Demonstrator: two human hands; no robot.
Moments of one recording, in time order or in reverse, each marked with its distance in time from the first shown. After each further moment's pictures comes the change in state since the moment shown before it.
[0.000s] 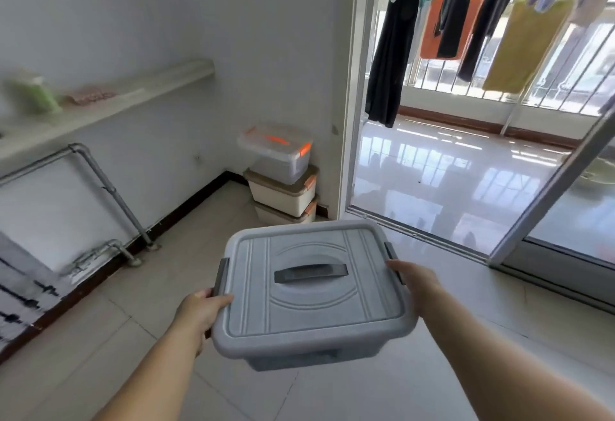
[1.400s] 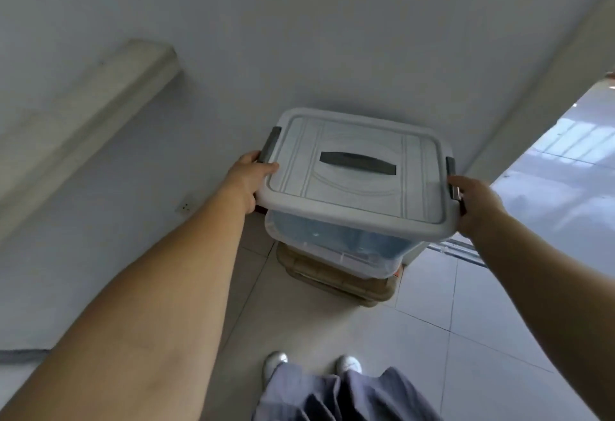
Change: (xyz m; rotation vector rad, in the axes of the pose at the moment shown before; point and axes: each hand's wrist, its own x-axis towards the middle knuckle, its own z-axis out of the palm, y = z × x) left_hand 0.690 0.583 0.087 0.023 -0.292 0.197; right_hand 0.480 -0.464 0.431 0.367 0.207 -0.009
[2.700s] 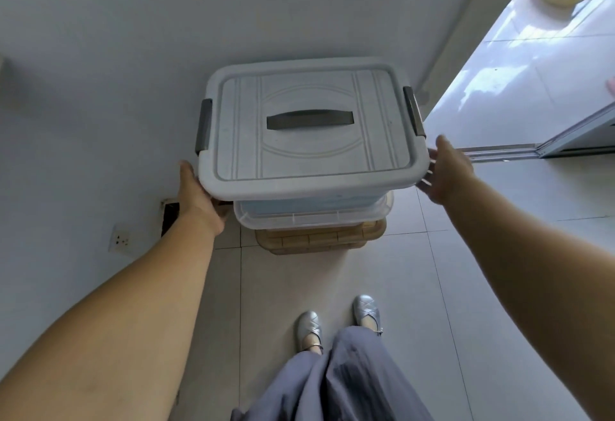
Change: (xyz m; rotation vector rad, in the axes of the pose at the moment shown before) left_hand 0.093 -0.060 -0.027 -0.201 -0.046 -0.315; right_hand -0.016 0.087 0.025 0.214 0.288 0.137
